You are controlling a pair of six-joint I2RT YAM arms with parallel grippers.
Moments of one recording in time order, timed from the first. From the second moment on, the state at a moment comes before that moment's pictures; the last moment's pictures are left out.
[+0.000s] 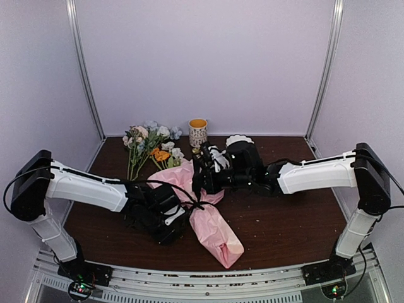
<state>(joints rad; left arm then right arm) -1.04 1.64 0.89 -0.55 0.06 -0.22 0.92 1.73 1.10 0.23 -0.21 0.42</state>
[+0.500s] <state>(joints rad) -0.96 1.17 0.44 -0.42 -0.22 -0.69 0.78 1.62 0.81 0.31 -0.28 0.61</state>
